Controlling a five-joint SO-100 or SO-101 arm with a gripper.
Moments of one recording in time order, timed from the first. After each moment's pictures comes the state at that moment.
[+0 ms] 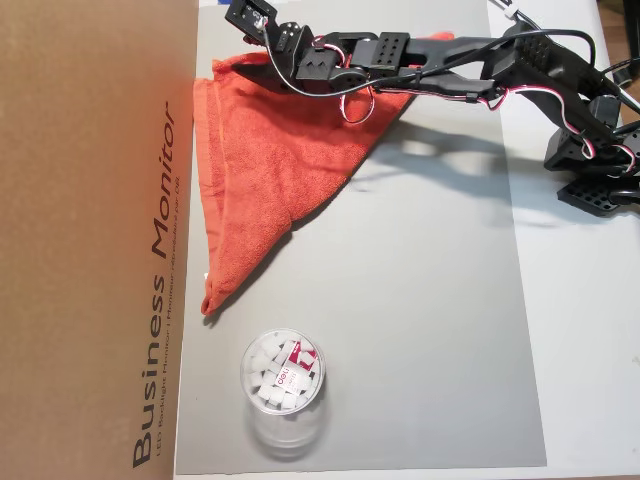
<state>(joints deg) 18.8 29.9 40.8 6.2 91.8</state>
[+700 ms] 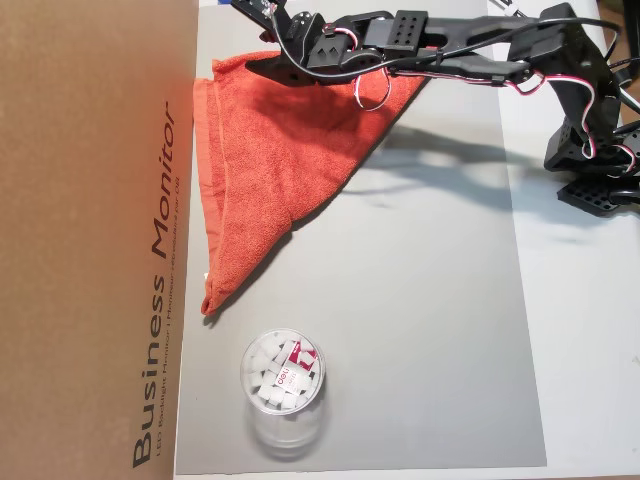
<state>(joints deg) 18.8 50.6 60.7 15.5 94.3</state>
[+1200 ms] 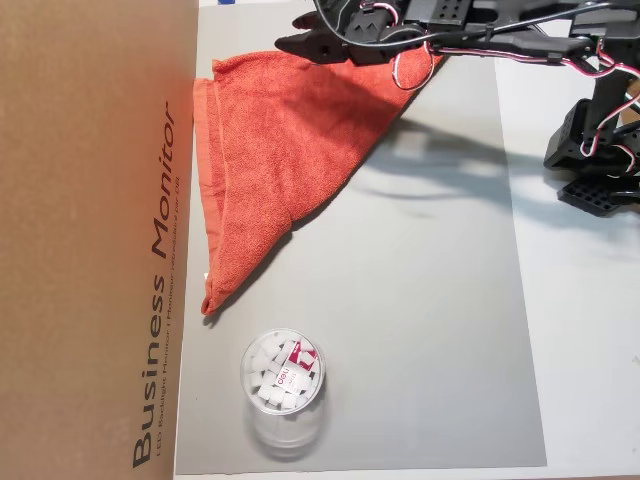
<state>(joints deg) 21.8 73.7 85.5 15.8 106.3</state>
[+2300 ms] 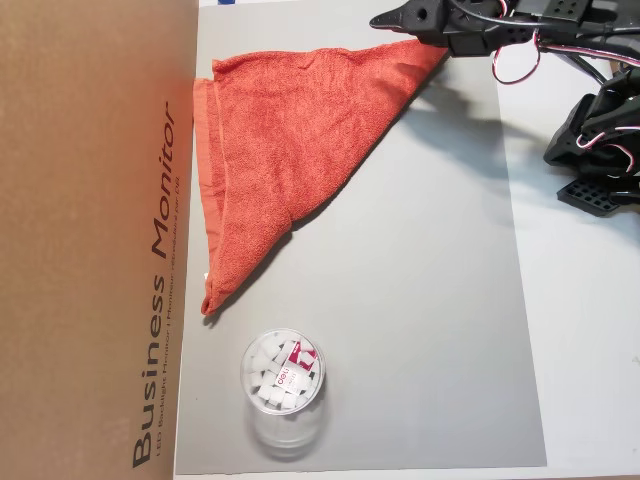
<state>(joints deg) 32.2 116.6 133.4 15.8 138.1</state>
